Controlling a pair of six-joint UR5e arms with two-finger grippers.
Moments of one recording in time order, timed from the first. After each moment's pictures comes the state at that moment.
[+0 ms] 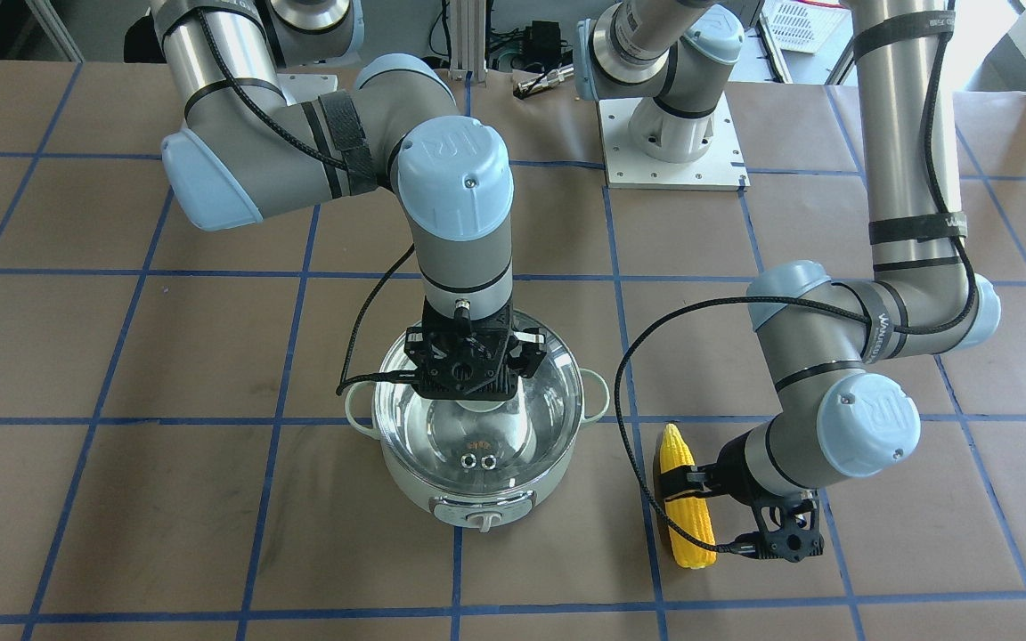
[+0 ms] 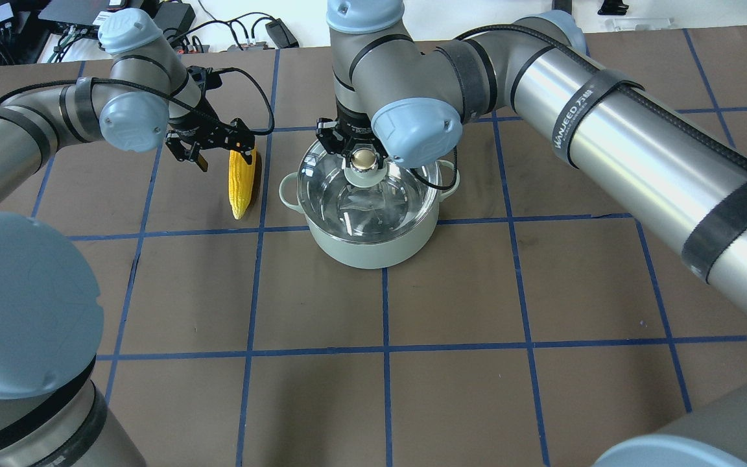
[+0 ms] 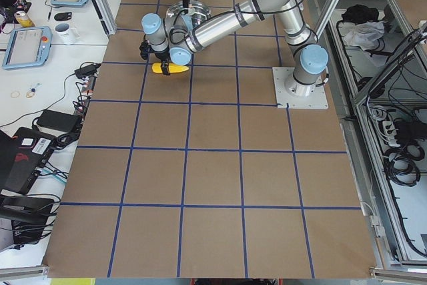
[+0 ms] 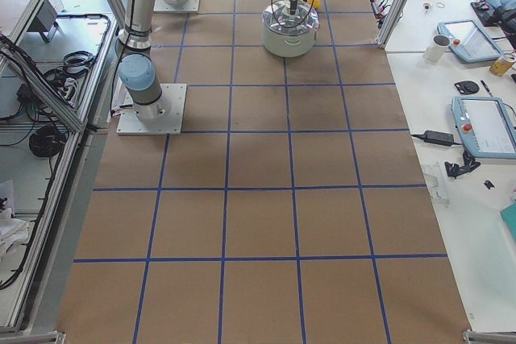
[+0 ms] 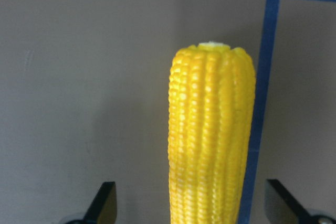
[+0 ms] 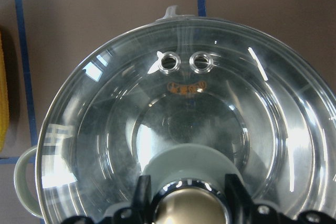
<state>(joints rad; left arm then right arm) -1.44 -2.17 -1.52 -1.11 1.46 0.07 1.96 -1.13 1.40 -1.95 -1.53 0.45</state>
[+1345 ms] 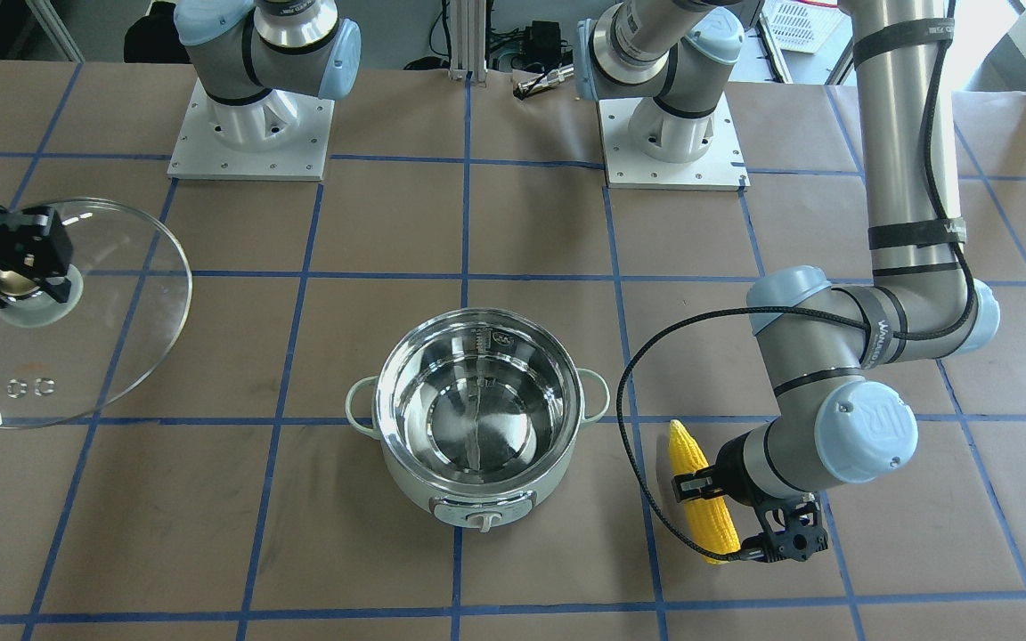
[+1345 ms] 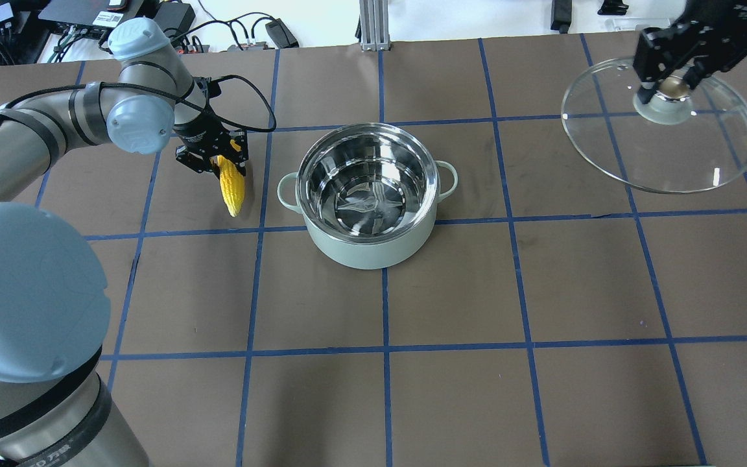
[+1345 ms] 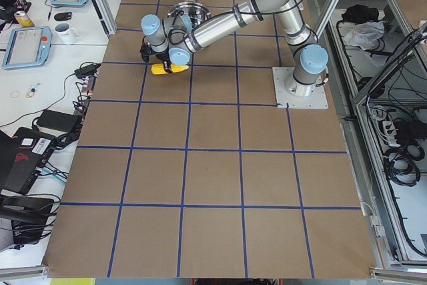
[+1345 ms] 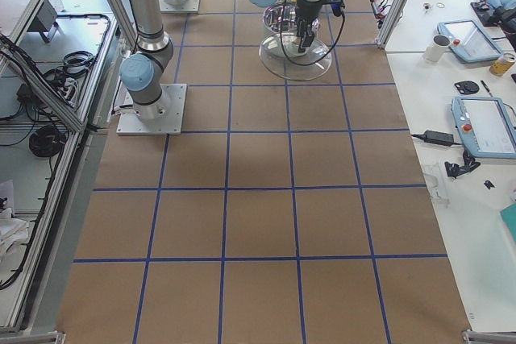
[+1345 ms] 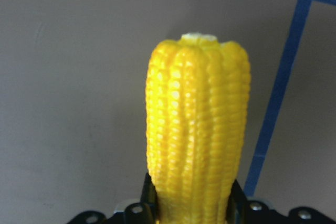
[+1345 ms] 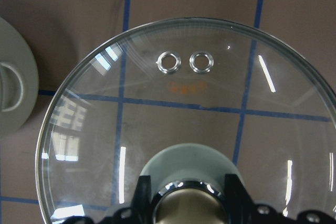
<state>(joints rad) -1.44 -2.17 -1.51 -1.15 1.47 -0.06 1.32 -1.42 1.37 -1.49 -1.56 -0.35</state>
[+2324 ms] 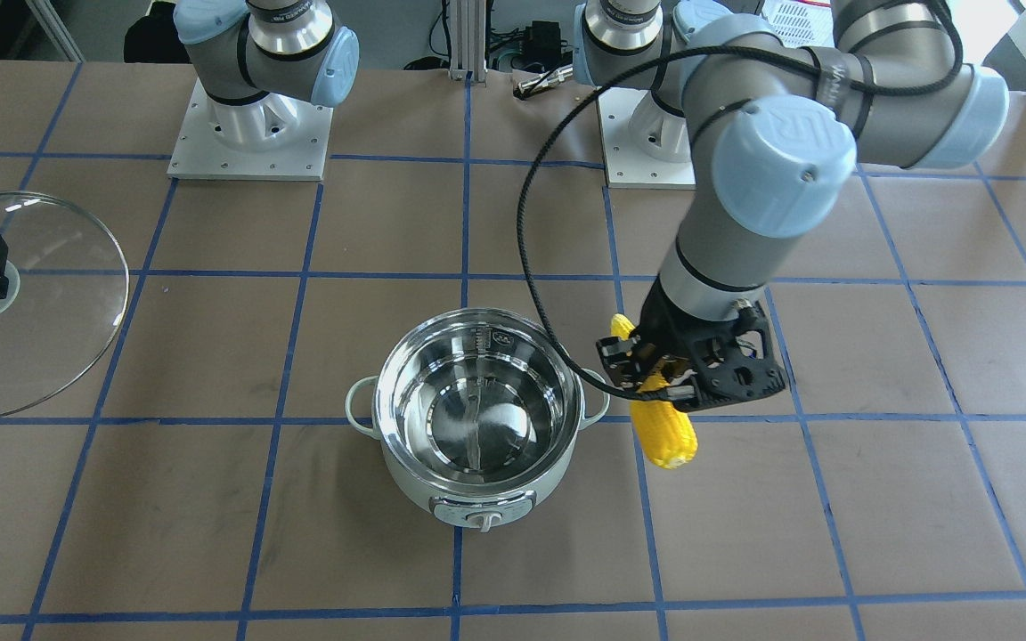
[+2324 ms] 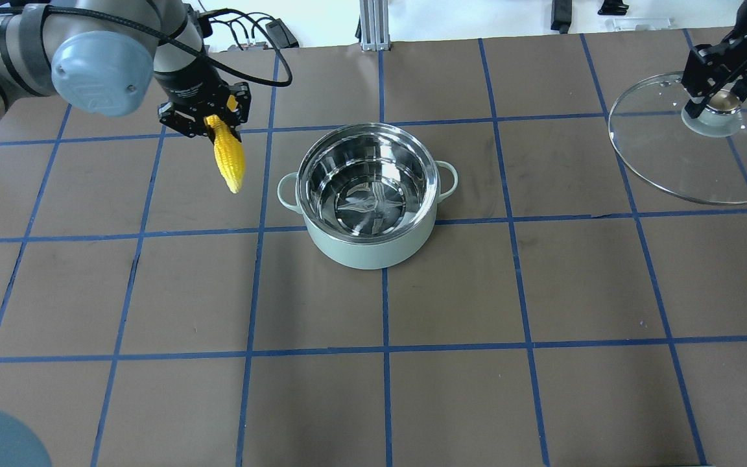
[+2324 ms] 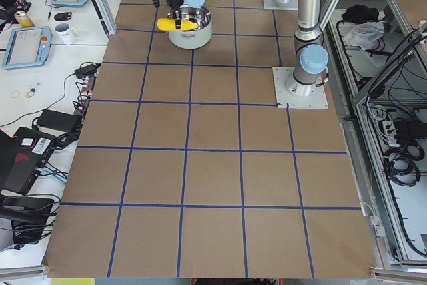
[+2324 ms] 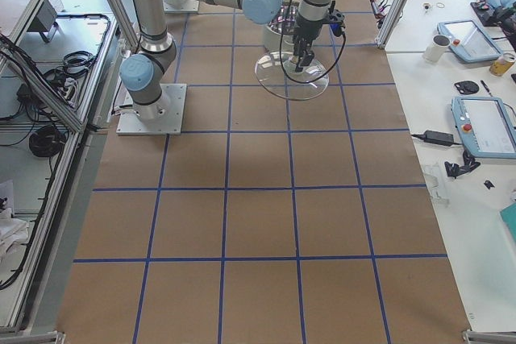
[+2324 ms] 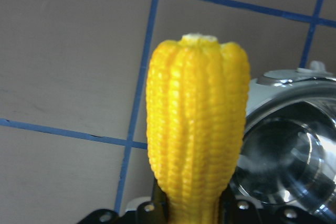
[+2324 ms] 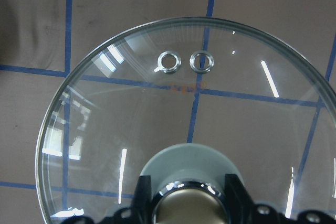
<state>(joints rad) -1.66 -1.86 -1.47 -1.34 1.56 -0.29 1.24 -1.41 1.38 -1.48 -1.63 -0.46</state>
